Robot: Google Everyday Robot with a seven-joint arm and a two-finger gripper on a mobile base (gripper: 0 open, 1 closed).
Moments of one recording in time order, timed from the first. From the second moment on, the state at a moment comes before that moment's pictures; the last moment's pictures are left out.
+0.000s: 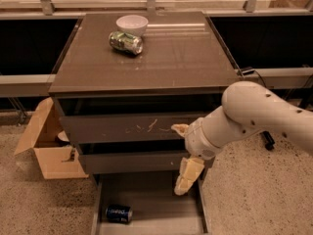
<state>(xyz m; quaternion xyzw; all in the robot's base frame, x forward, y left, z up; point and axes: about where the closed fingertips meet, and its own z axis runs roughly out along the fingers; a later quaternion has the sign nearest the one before) 0.459 -0.068 0.715 -0.67 0.68 0.18 0.23</state>
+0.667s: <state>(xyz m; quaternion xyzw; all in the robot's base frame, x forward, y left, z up) 0.458 -0.038 0.657 -0.66 0.67 0.24 0.23</state>
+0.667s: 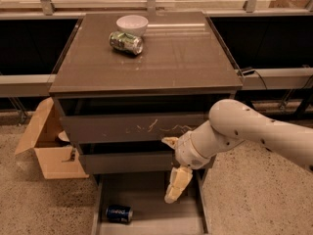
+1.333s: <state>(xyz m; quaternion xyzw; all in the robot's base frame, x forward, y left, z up) 0.456 -0.006 0.581 -0.68 0.65 0.25 0.21</state>
